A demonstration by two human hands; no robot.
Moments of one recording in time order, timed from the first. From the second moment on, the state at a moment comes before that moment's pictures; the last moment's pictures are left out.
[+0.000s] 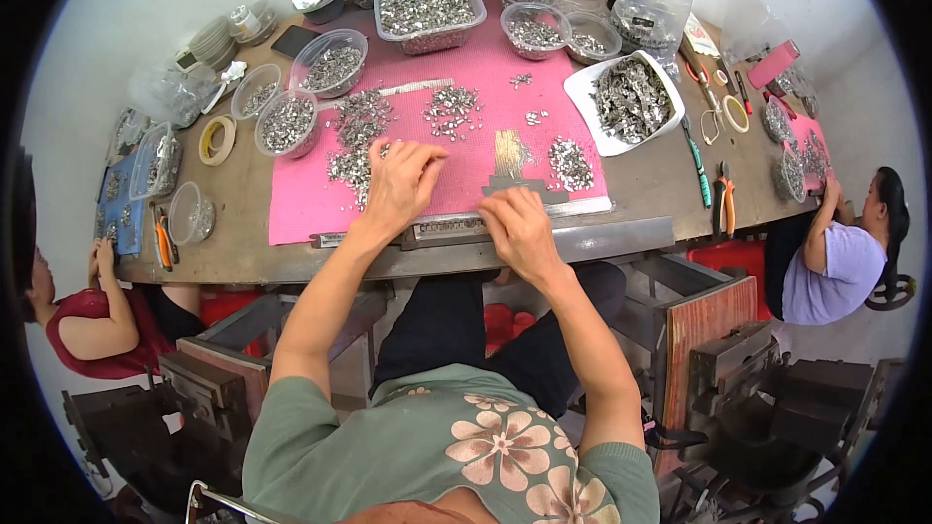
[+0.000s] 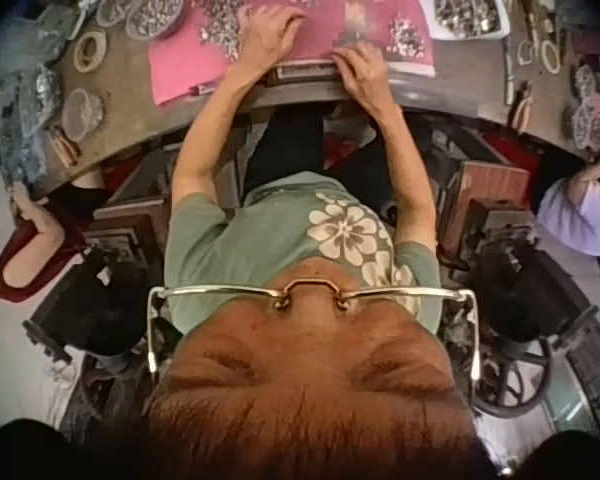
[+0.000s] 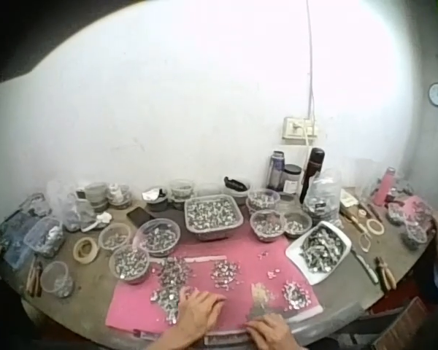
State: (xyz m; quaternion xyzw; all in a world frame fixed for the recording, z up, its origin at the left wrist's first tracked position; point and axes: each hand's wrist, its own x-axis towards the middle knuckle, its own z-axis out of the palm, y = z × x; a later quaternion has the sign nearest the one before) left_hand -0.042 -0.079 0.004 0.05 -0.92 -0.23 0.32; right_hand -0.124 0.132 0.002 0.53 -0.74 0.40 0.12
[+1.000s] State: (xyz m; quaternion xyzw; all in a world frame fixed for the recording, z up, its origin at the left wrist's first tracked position) left_hand -0.014 -0.019 0.006 -0.02 -0.91 -0.28 0.29; right_hand -0.128 0.149 0.011 0.53 -0.75 0.39 0.06
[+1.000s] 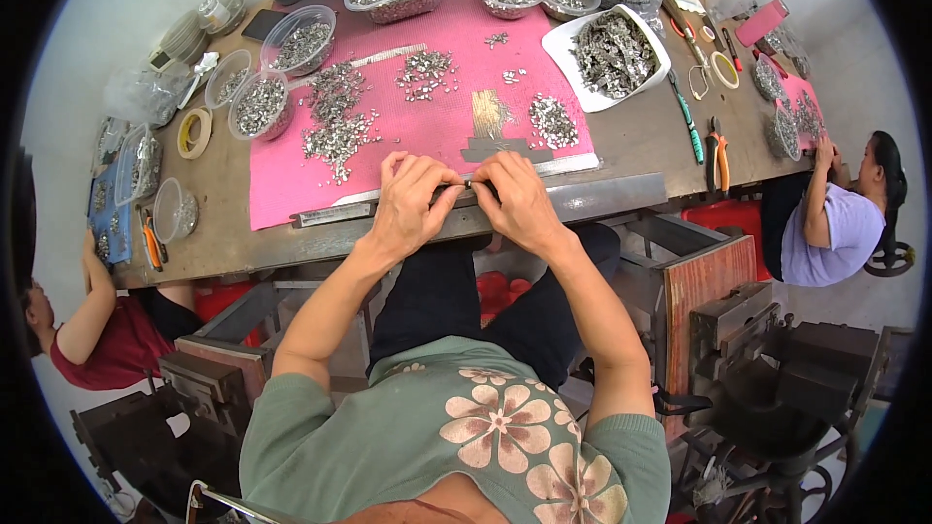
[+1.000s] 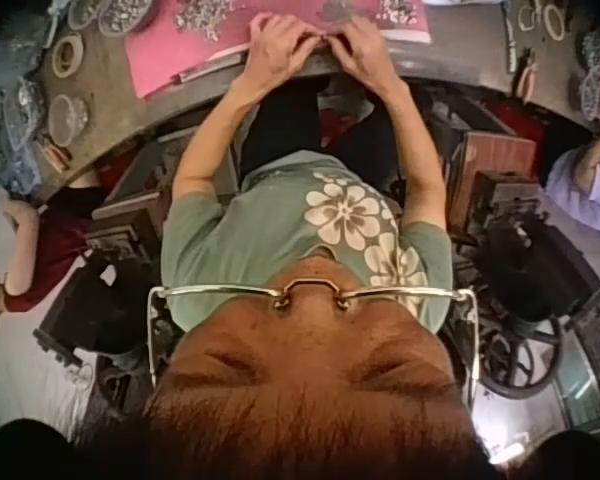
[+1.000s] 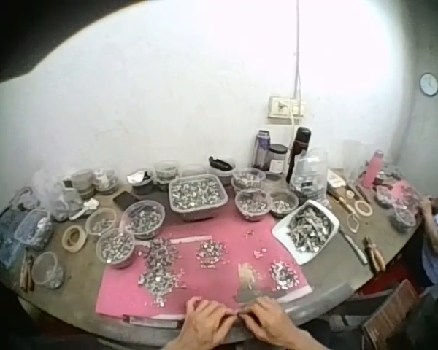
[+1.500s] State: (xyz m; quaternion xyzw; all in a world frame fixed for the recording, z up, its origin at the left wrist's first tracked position) left_hand -0.016 -0.011 -0.009 0.01 -0.90 -0.30 0.30; right_hand -0.118 0.152 -0.005 0.51 -0.75 0.41 0.11
